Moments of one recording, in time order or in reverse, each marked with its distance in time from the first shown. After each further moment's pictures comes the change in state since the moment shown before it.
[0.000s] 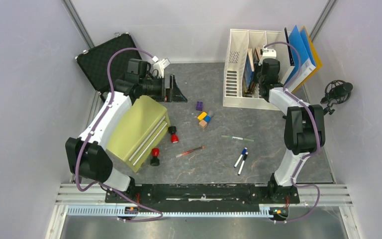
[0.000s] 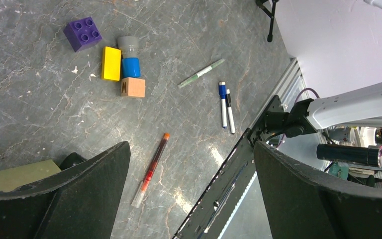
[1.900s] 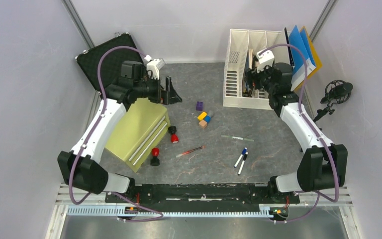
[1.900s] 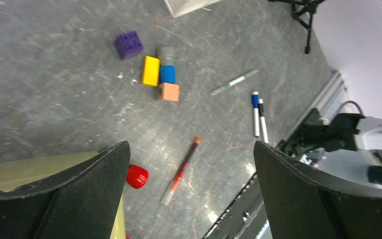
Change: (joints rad) left arm 0.000 -0.098 -0.042 0.000 -0.134 0.050; right arm 0.034 -0.423 -0.156 -0.151 -0.315 -0.278
